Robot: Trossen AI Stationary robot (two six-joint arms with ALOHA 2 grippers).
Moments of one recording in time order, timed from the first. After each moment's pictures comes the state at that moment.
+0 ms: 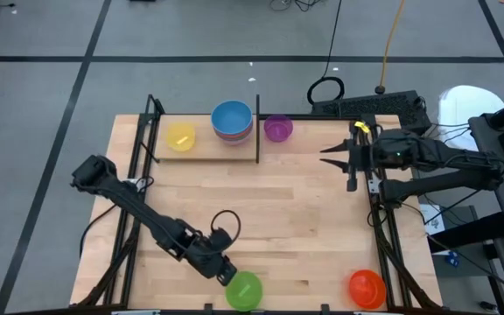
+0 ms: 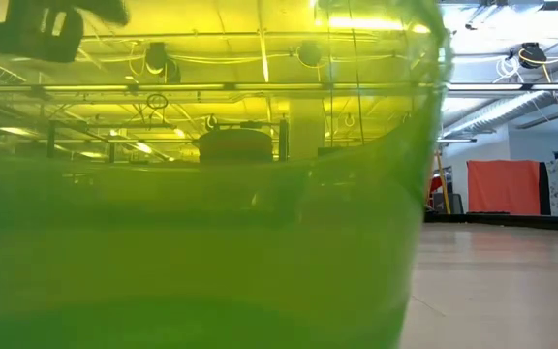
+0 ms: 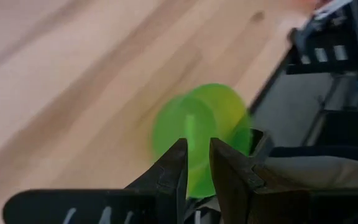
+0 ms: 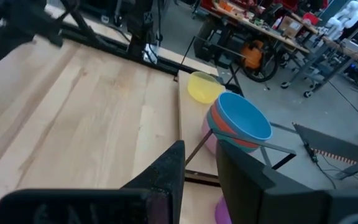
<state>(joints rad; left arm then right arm) -0.60 1.70 1.23 -0.43 -0.12 -1.42 -0.02 0.74 0.96 -0.57 0.15 -0.36</state>
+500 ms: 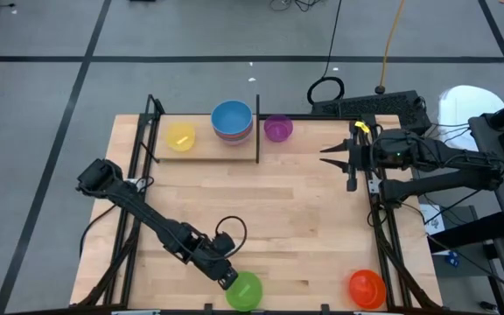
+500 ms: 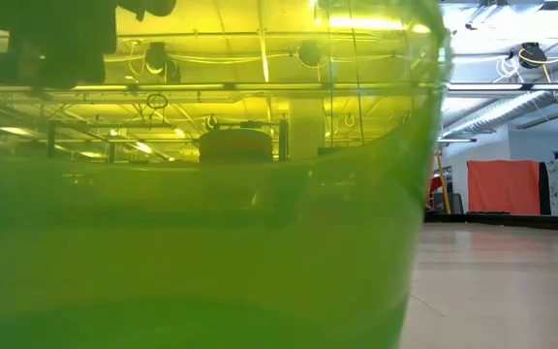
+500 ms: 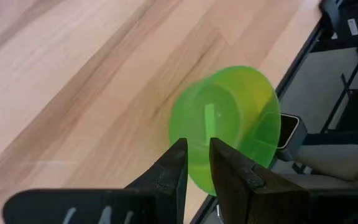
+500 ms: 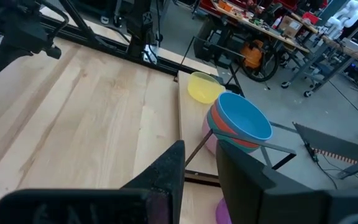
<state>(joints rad) -0.60 1.76 1.23 -0.43 -0.07 -1.36 -0.02 0.74 0.97 -0.57 0.15 -0.36</state>
